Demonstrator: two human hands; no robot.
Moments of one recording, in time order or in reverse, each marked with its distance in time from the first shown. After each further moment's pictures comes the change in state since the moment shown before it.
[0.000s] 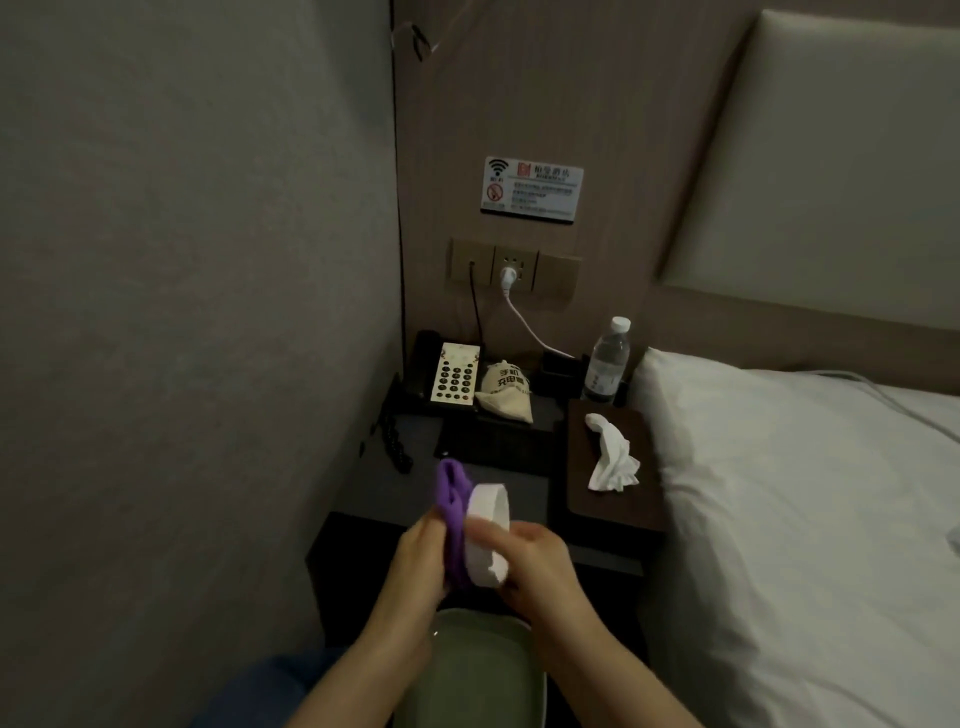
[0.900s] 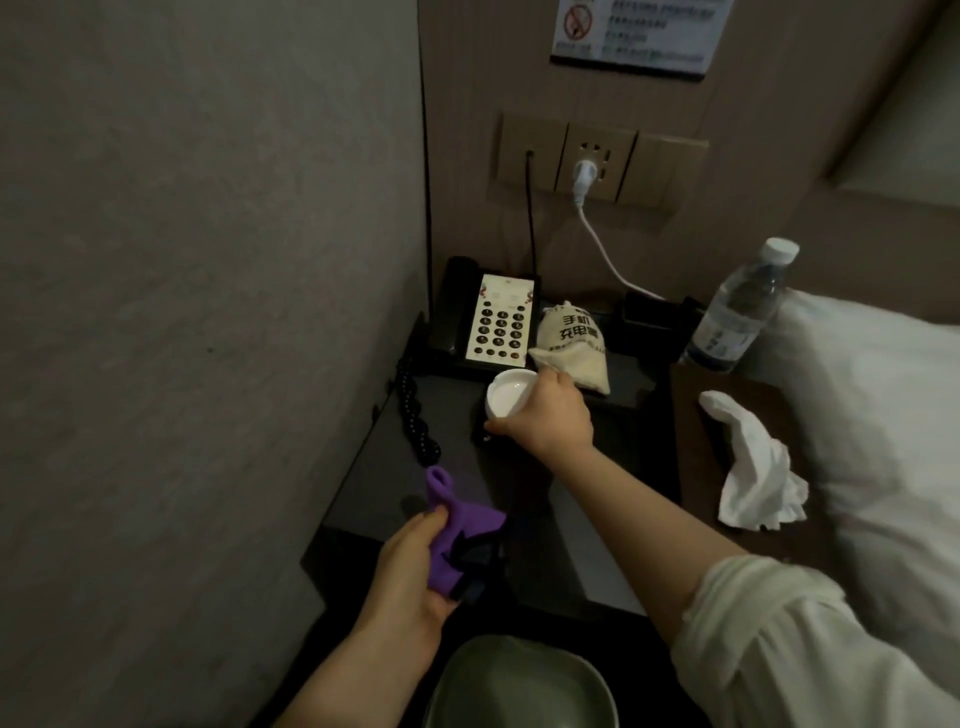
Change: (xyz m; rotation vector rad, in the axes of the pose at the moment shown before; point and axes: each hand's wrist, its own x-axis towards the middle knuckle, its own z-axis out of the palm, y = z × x) left_hand 0.180 -0.053 -0.048 -0.446 0.209 -0.329; right_hand 0.299 -0.024 0.029 -1.112 0.288 -0.358
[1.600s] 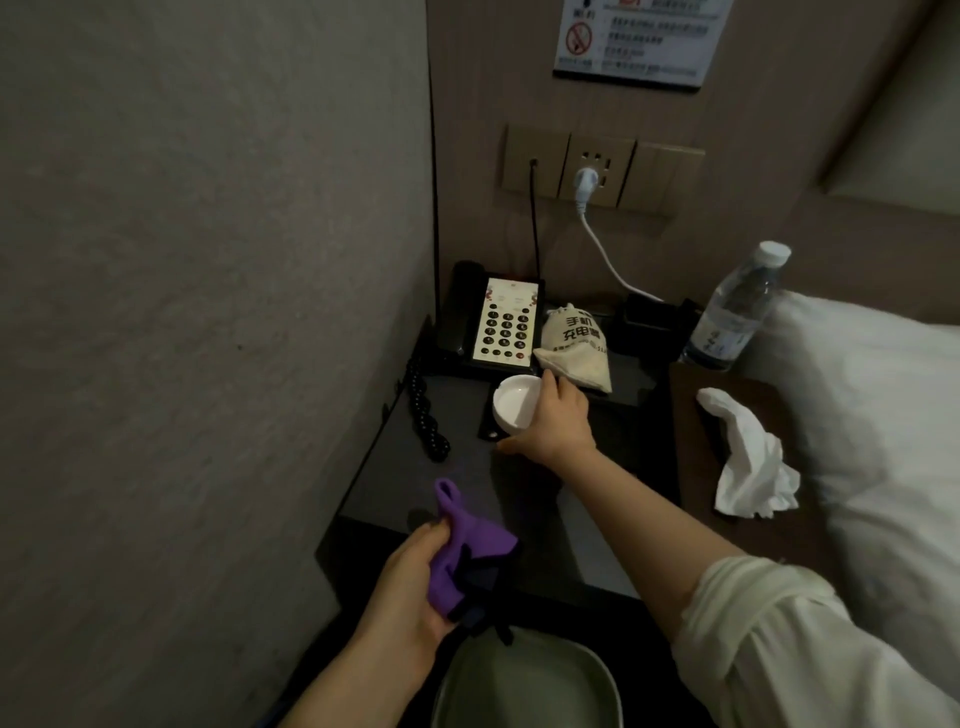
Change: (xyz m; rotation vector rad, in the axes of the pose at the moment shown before) left_hand -0.027 -0.003 -0.018 0.052 -0.062 0.026; right_hand -0.011 0.006 0.002 0.007 -0.148 0.007
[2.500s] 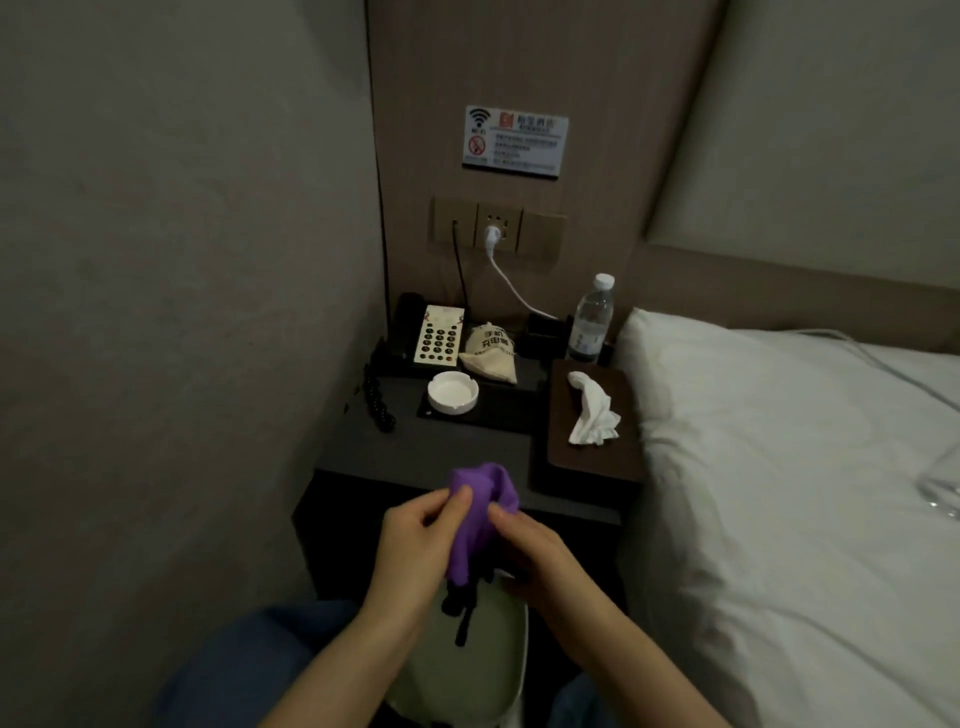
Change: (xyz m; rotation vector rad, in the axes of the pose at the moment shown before) left_hand -0.166 -0.049 0.040 0.542 -0.095 0.503; right_hand -0.296 0.055 -0.054 1.163 -0.378 0.027
